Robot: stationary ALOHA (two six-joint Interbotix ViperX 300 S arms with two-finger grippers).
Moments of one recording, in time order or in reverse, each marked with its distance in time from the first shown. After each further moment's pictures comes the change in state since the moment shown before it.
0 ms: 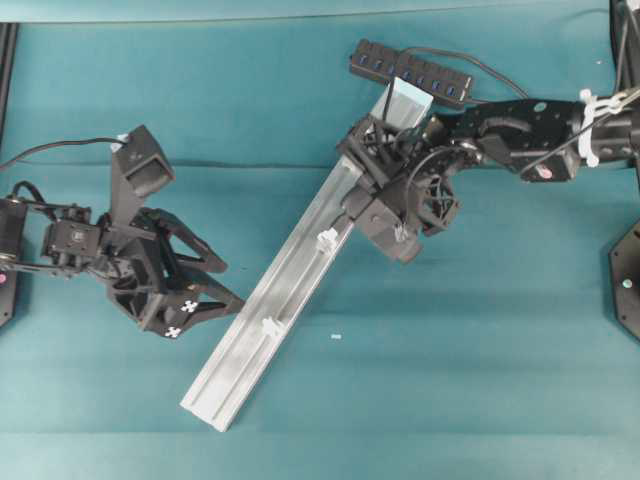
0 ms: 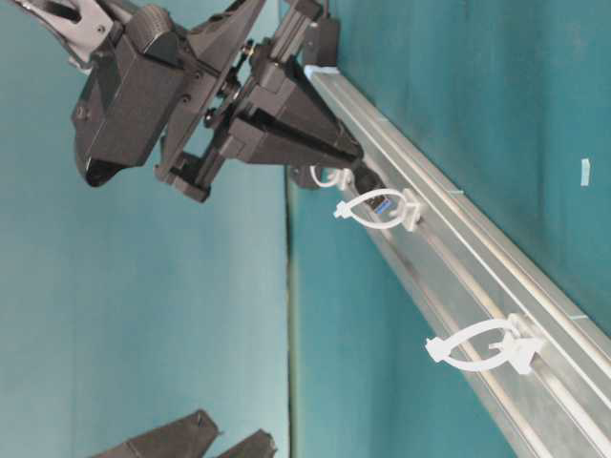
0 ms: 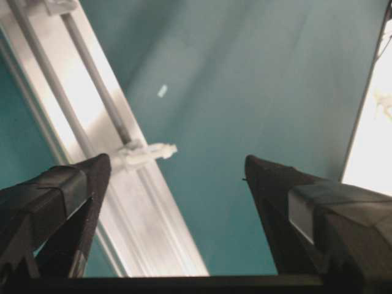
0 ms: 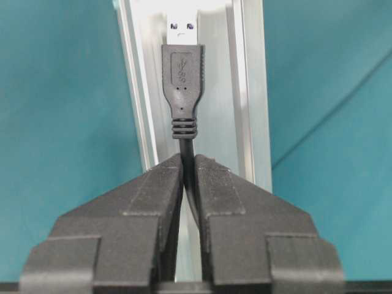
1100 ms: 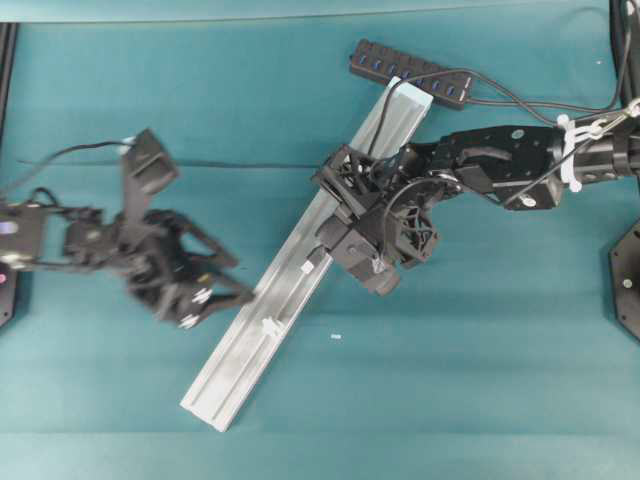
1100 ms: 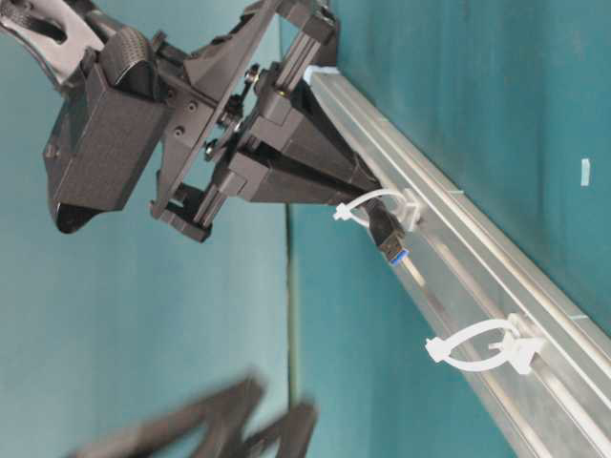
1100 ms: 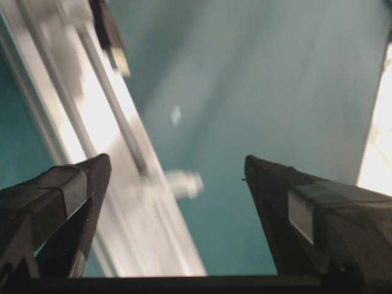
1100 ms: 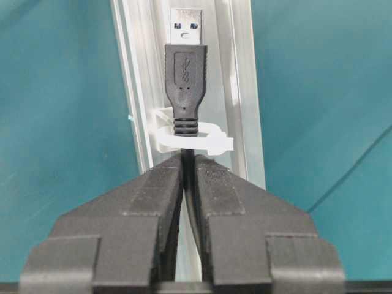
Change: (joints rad) left arm 0.066 0.153 0.049 0.000 -0.282 -0.009; right arm 0.095 0.032 -0.058 0.029 0.008 0.086
